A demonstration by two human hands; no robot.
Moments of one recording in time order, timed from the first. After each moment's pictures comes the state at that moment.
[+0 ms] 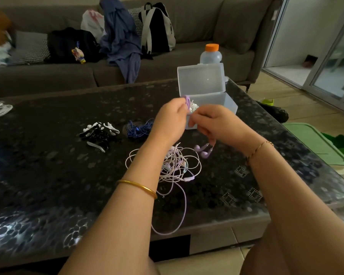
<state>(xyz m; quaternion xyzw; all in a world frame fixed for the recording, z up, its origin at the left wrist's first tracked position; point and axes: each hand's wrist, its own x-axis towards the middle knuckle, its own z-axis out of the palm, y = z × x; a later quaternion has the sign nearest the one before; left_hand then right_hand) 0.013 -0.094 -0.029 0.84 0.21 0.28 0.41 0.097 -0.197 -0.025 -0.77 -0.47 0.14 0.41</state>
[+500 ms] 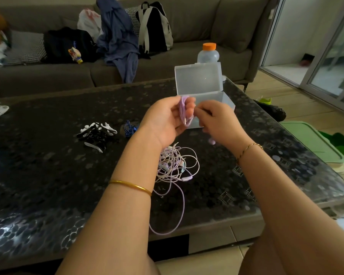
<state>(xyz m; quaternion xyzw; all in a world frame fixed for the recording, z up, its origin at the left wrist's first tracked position) 0.004 -0.101 -0.005 0.52 0.23 0.17 0.80 0.102 -0.191 -0.038 -0.79 -0.41 0.04 0.46</state>
